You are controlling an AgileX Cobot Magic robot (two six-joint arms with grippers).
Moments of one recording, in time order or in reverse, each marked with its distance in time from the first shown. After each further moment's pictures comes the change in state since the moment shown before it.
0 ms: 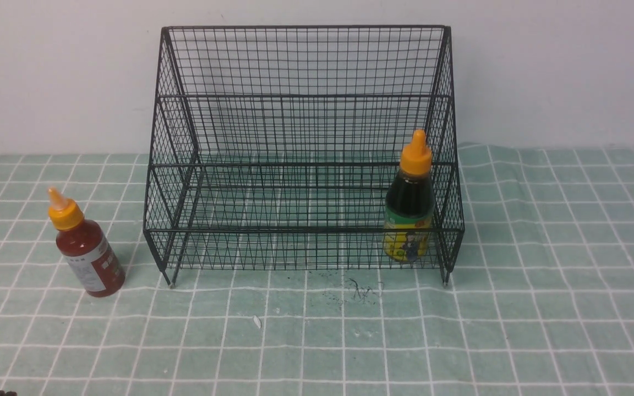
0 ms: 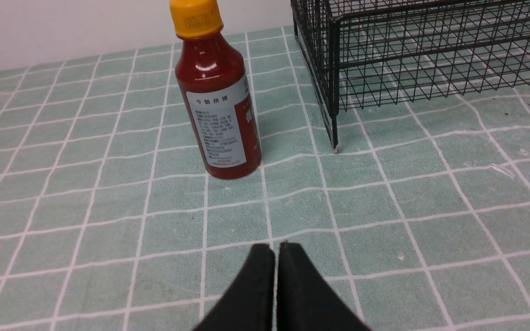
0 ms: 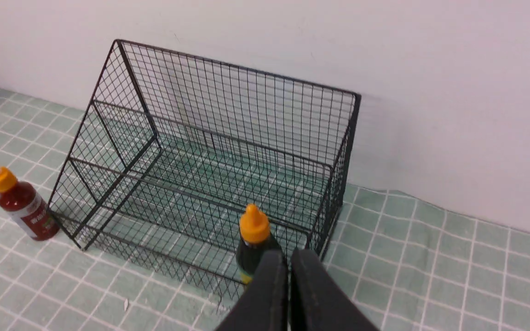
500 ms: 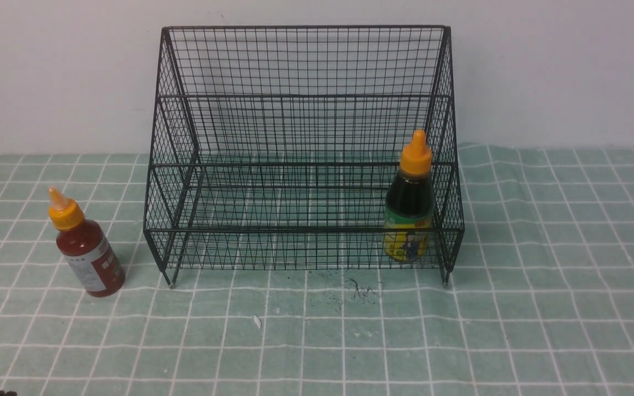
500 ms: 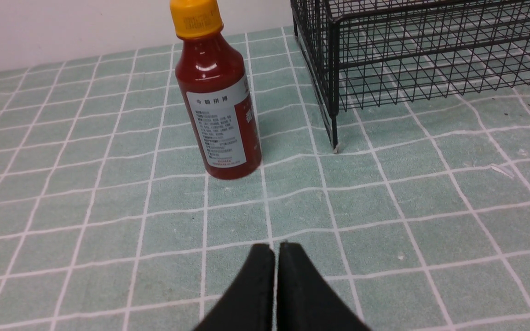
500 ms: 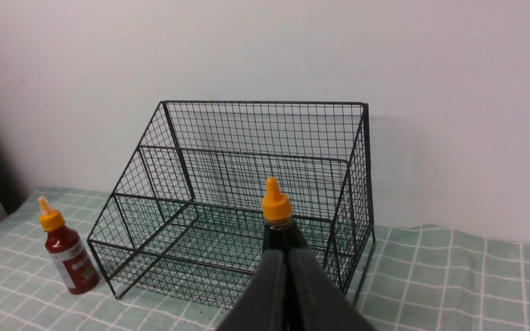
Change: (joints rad) right arm 0.000 -0.858 1.016 -0.001 -0.560 0.138; left arm 0.000 0.000 0.000 0.000 0.000 0.000
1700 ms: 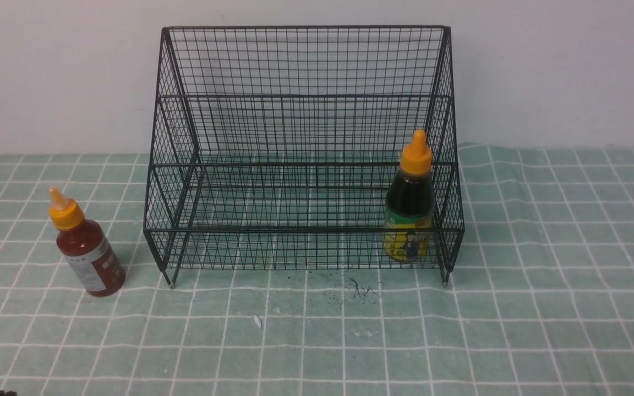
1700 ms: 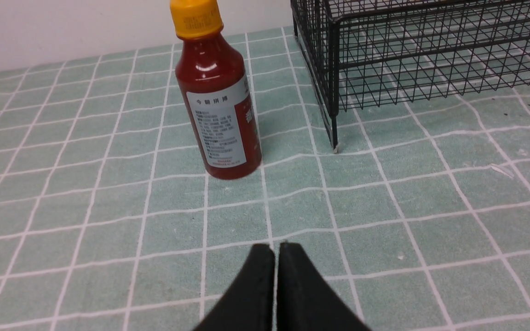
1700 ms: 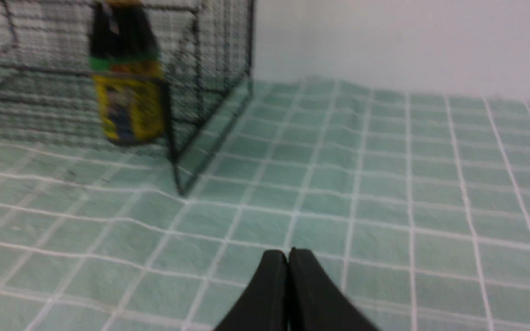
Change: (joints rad) right arm -0.357 -0.127 0.593 0.114 -0.285 -0.299; left arm 0.000 0.000 0.000 0.000 0.000 0.000
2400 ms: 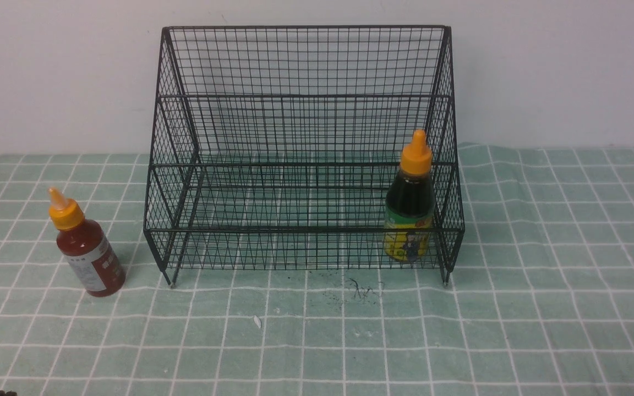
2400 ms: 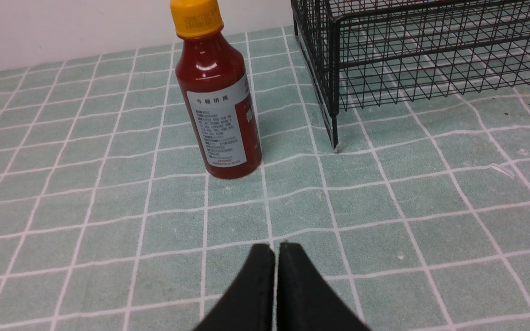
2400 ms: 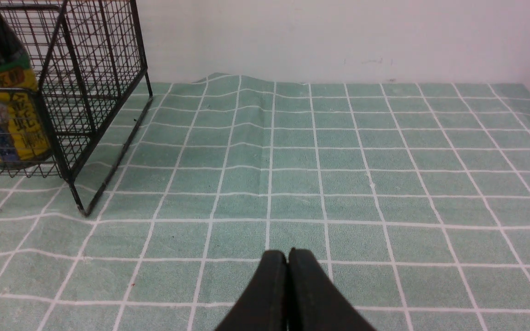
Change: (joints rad) right arm -0.146 0.000 0.001 -0.002 -0.004 0.004; left arm 0.000 0.000 0.000 0.000 0.001 0.000
